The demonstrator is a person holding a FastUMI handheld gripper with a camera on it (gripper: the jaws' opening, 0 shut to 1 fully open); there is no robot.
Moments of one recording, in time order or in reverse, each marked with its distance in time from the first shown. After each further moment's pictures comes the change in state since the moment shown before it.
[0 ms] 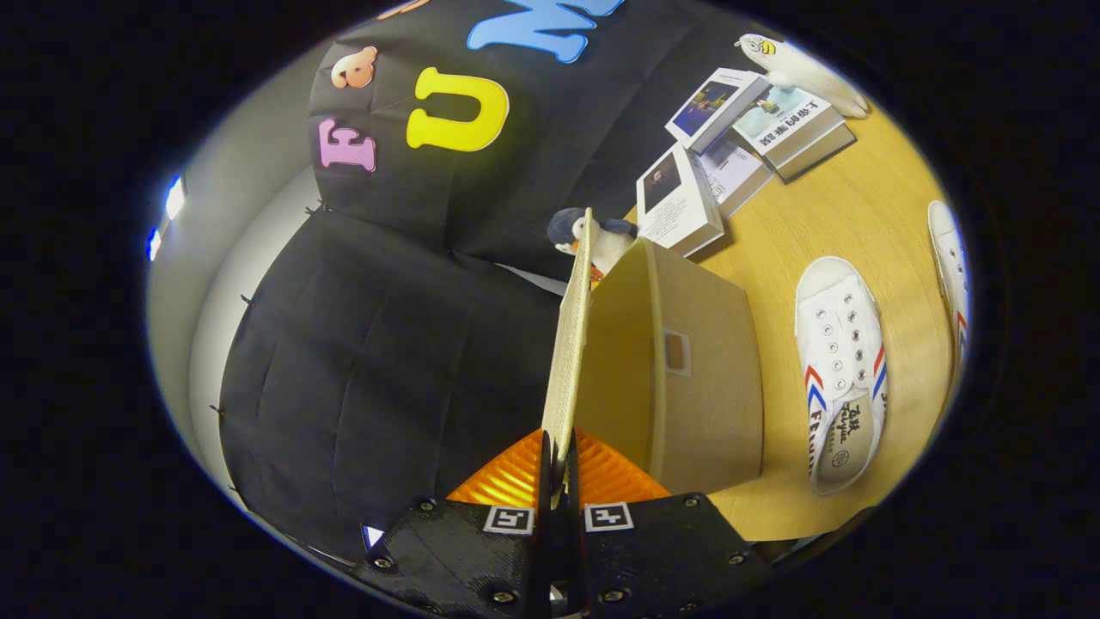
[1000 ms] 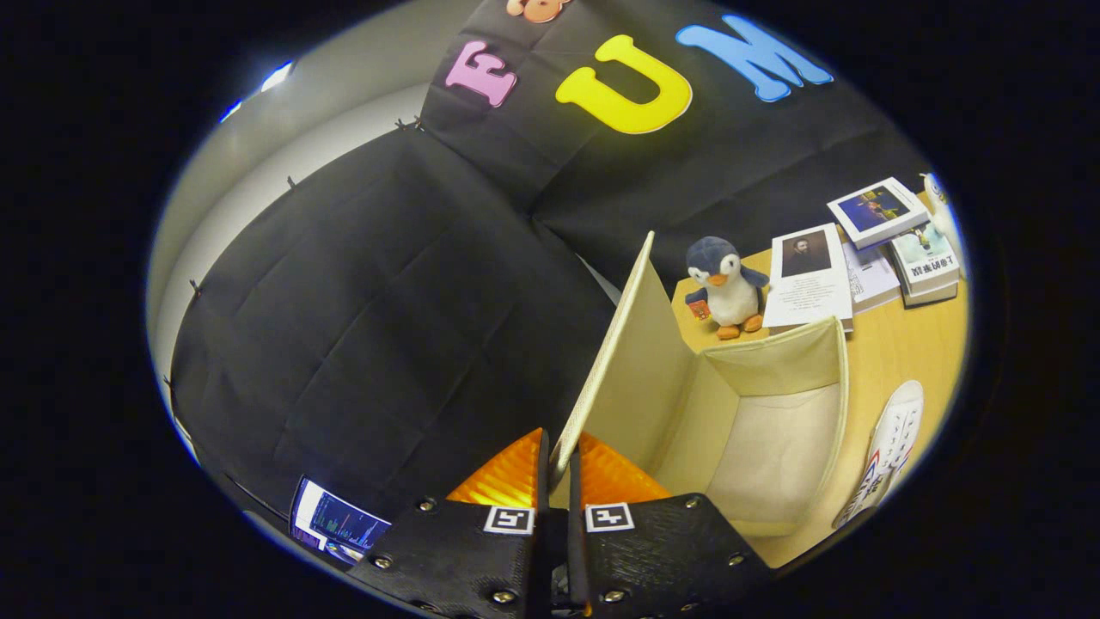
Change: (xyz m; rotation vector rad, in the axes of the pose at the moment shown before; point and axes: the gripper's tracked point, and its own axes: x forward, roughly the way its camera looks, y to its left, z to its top) arm 0.087 0.149 -0.029 -0.422 0.022 -0.005
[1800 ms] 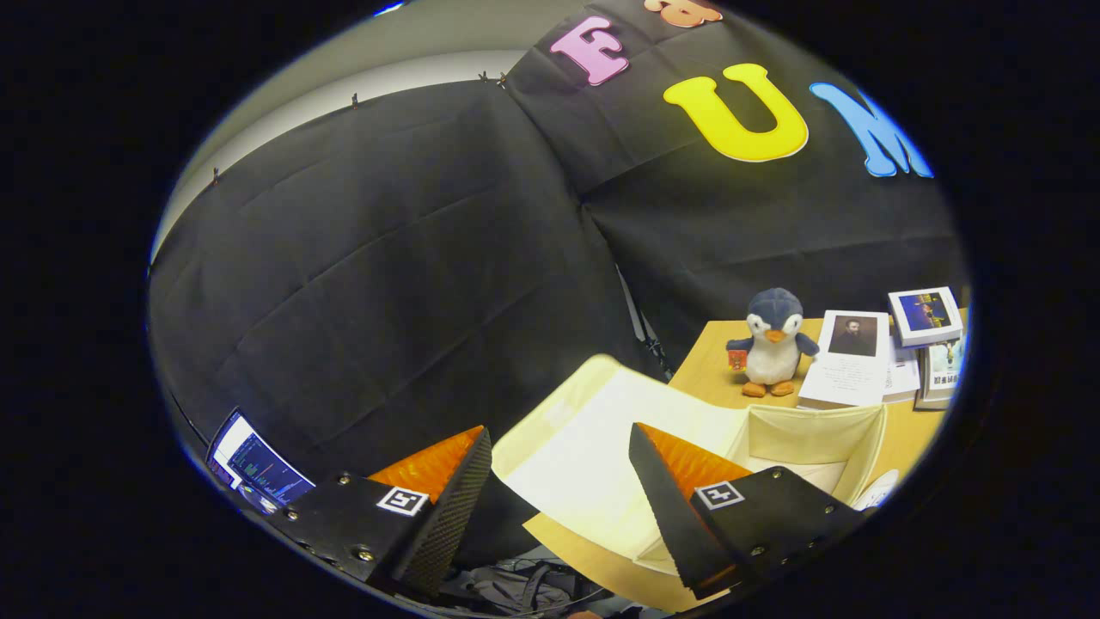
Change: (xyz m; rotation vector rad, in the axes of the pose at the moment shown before) arm 0.065 0.020 0.003 -0.341 -0.018 -0.060
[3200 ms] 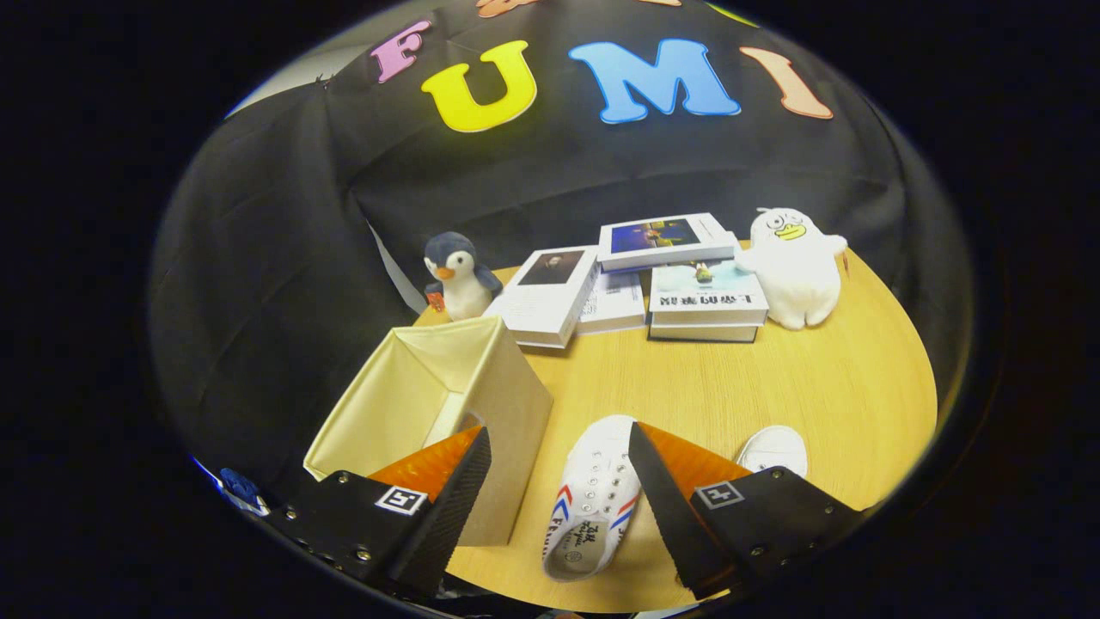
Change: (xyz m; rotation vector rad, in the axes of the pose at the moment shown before) arm -0.174 -0.310 -0.128 0.164 0.142 -0.598
